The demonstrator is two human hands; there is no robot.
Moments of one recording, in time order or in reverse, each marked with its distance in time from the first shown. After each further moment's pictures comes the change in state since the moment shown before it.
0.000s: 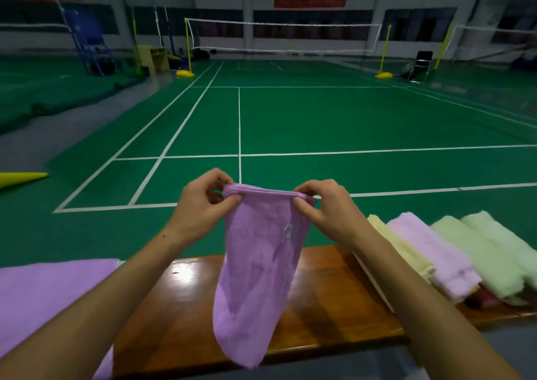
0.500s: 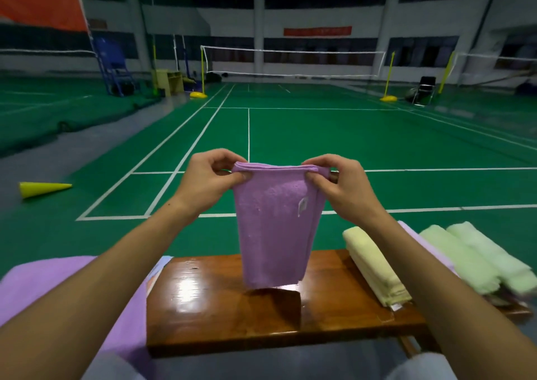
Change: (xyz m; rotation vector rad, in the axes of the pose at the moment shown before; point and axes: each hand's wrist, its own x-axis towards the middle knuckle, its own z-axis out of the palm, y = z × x) left_hand -0.013 0.107 -0.052 -0.162 0.067 -0.039; right_hand -0.008 -0.077 -0.070 0.267 0.166 0.011
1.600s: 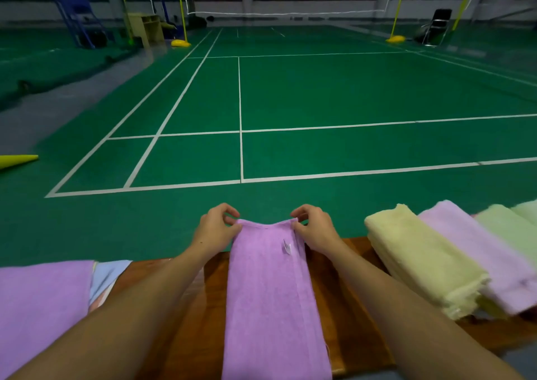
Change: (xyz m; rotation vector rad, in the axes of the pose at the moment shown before) left_hand 0.033 -0.312 0.088 0.446 -0.118 -0.531; right_hand -0.009 0.279 0.170 -0.206 -0.287 0.541
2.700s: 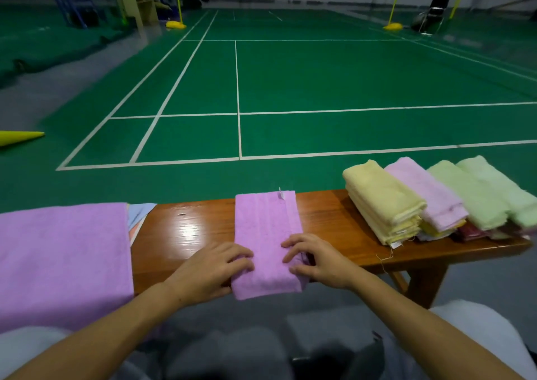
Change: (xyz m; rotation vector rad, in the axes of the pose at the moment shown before) left_hand -0.230 -0.039 -0.036 0.660 -0.313 0.996; right_hand -0.228 0.011 -0.020 -0.039 -0.413 -0.361
